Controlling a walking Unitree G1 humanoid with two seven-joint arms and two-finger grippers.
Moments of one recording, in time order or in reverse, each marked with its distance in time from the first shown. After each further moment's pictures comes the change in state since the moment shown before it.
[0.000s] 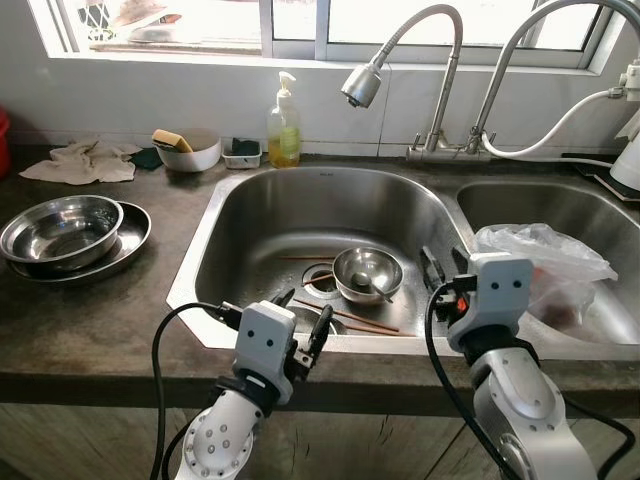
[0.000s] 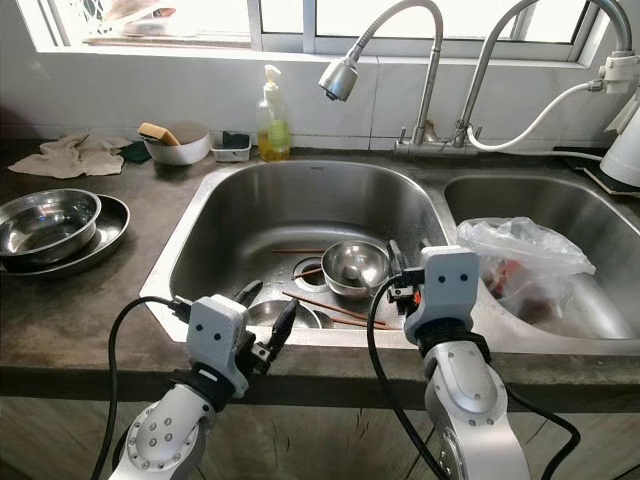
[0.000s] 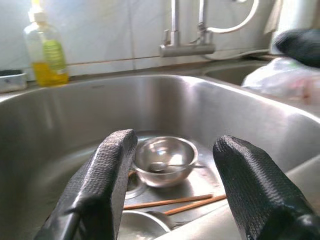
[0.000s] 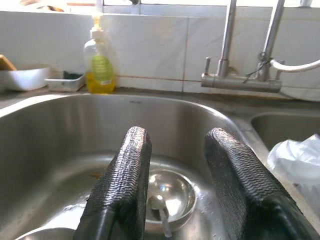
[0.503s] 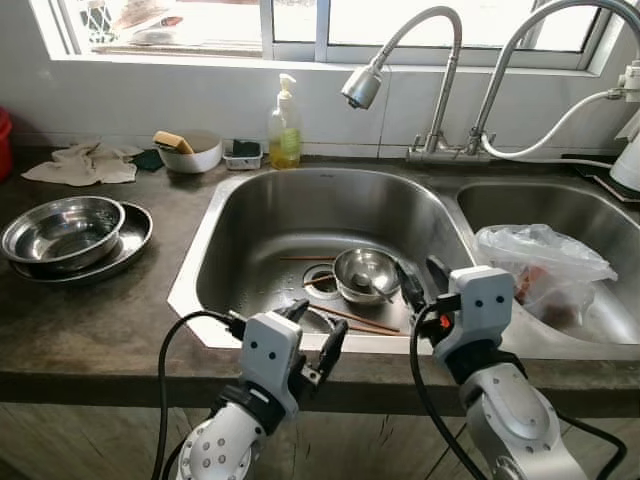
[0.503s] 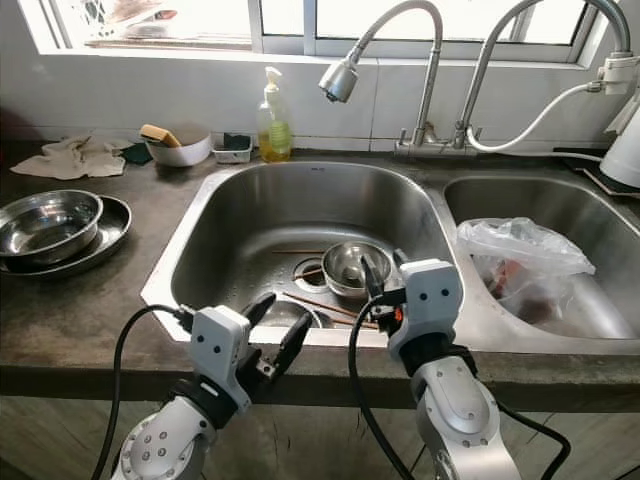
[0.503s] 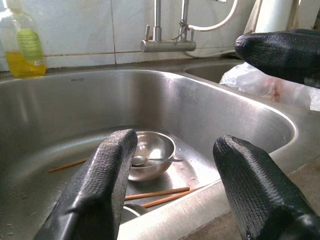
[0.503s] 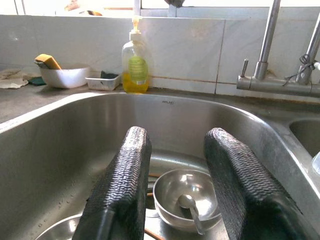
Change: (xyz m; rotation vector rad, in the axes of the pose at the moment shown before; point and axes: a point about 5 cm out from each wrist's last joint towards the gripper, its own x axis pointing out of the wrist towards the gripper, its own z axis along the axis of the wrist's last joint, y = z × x) left arm -0.006 -0.008 0.000 -0.053 0.017 -0.064; right arm -0.009 0.018 0.000 0.012 -0.016 0.114
